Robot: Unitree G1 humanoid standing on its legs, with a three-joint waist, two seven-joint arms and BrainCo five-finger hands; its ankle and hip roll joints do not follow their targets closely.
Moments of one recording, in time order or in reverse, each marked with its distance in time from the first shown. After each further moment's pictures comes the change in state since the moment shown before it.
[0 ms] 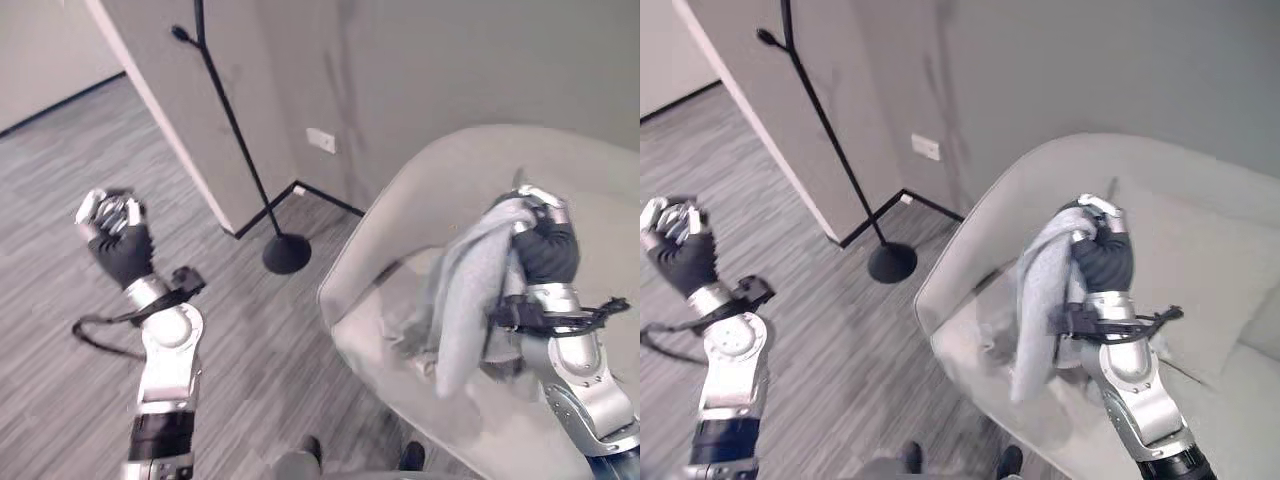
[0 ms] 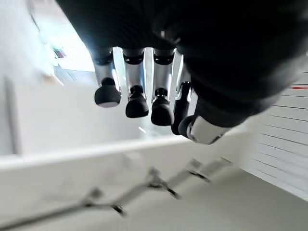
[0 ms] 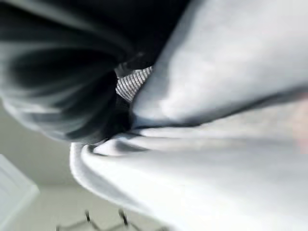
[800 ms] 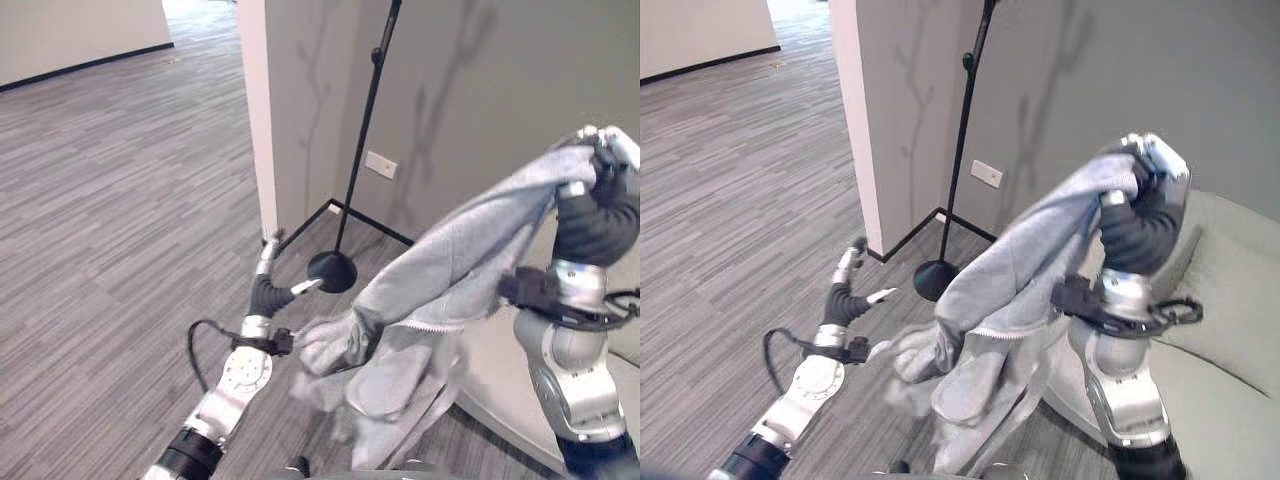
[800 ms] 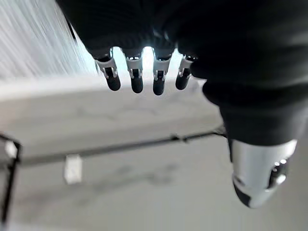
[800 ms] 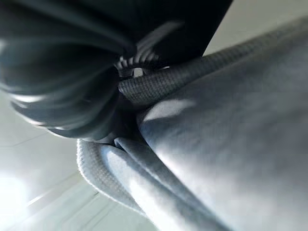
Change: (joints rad) left arm 0.041 0.062 -0.586 0.224 -0.060 -0.018 -0.309; right arm -0.203 0.159 -0.003 -0.140 -0.257 -0.018 -0.193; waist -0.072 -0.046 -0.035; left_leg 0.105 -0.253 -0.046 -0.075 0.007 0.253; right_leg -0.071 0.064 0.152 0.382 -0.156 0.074
